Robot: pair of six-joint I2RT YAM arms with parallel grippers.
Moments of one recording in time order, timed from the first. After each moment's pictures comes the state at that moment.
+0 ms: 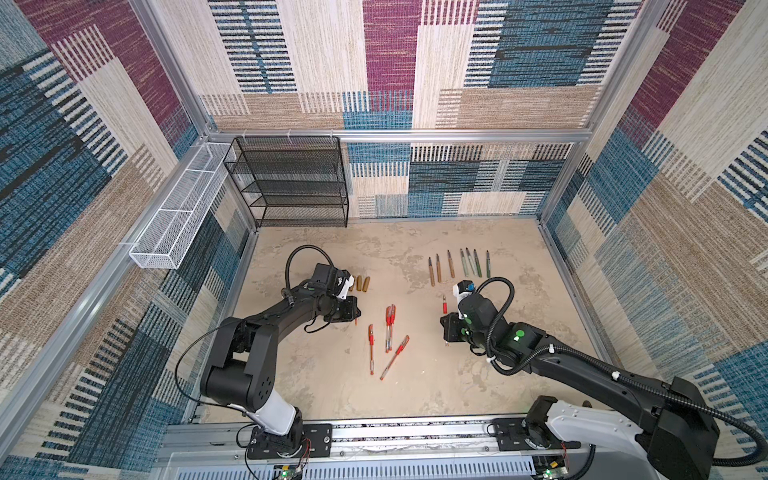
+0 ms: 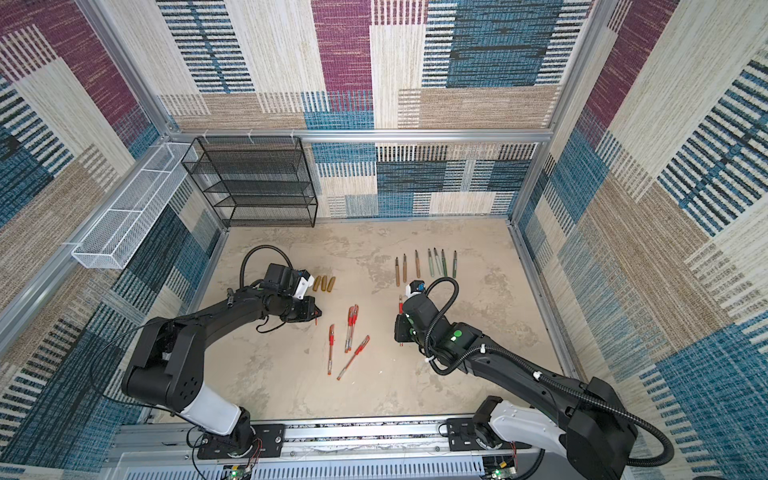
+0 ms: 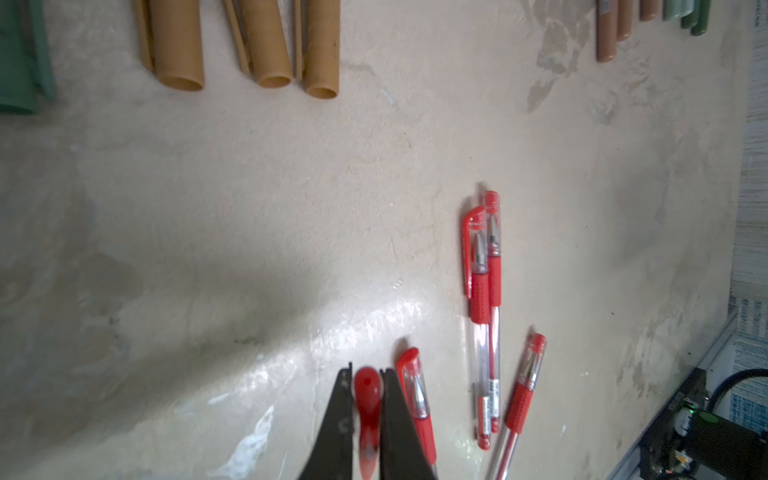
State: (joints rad) left arm -0.25 1.64 0.92 -0.43 0.42 -0.22; right arm 0.77 1.09 0.68 -0.37 0.13 0.70
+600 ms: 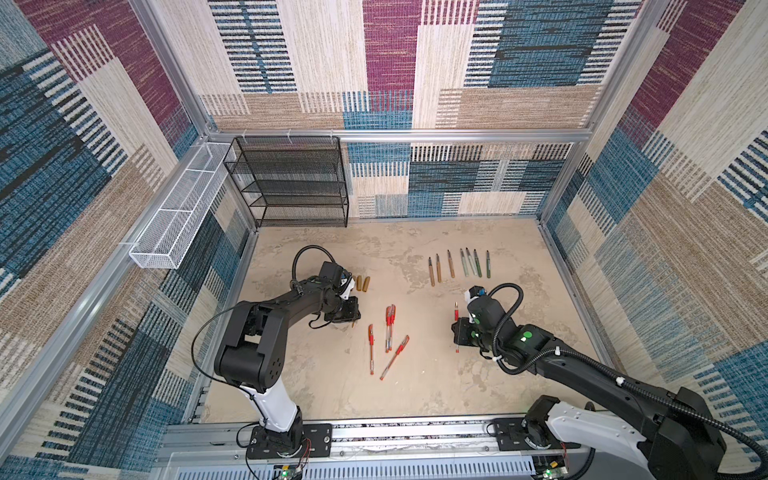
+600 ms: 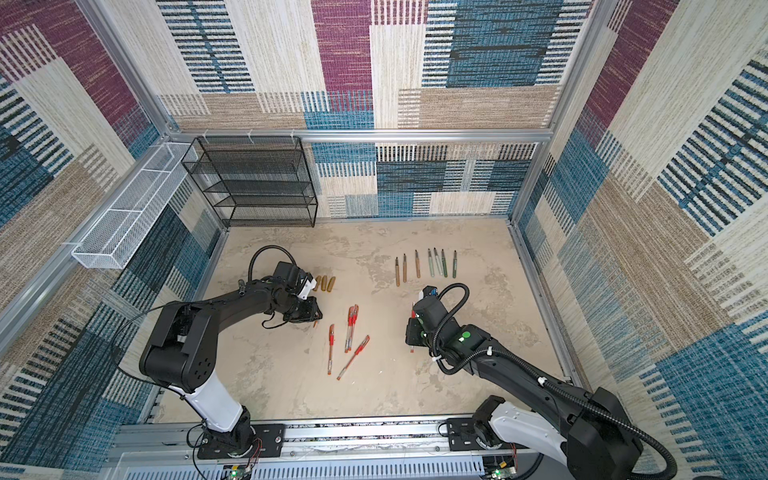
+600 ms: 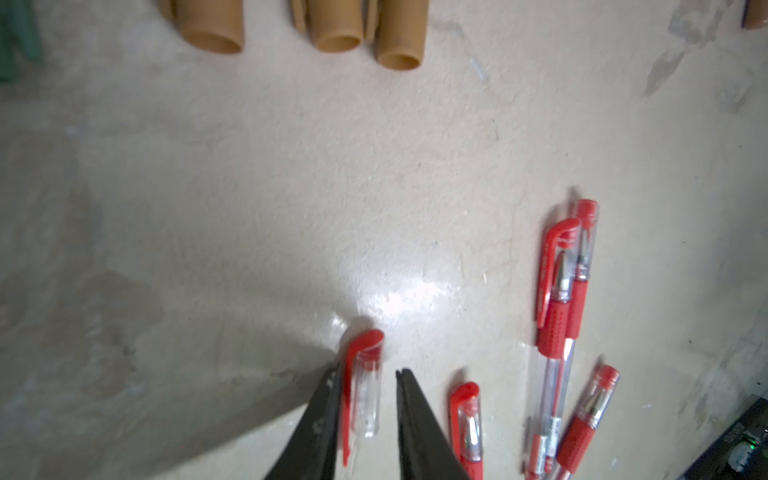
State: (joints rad) left arm -0.26 1.71 0.98 -0.49 0.32 -0.22; right arm 0.67 1.06 0.63 -0.43 0.06 0.71
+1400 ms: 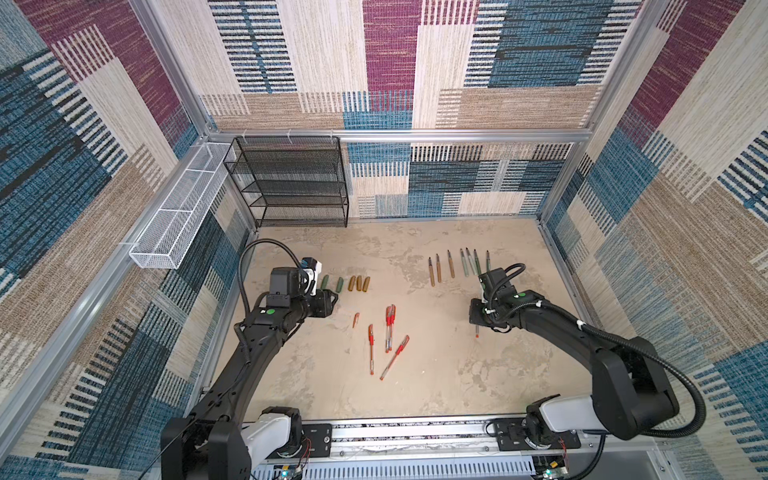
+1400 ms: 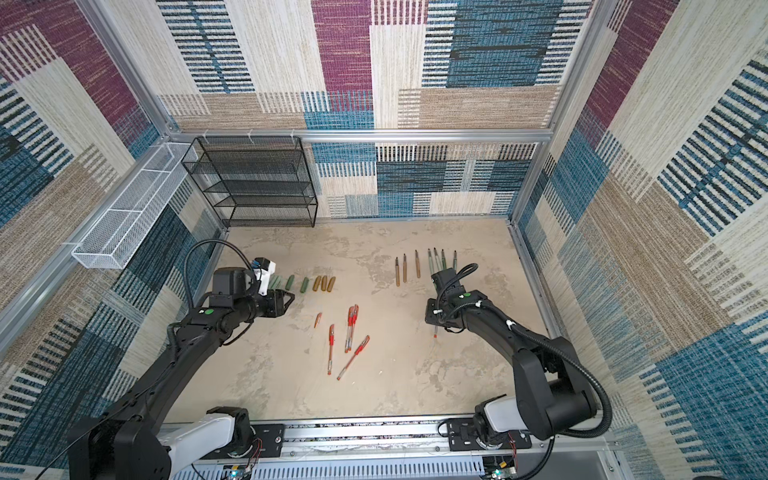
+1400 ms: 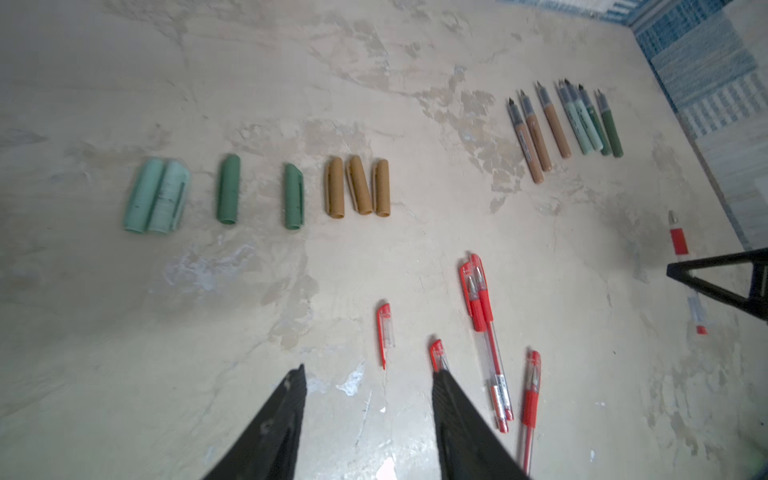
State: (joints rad) left arm -0.06 1.10 0.79 -0.44 0.32 -0.10; right arm 0.30 1.43 0.82 -0.55 0.00 0.48
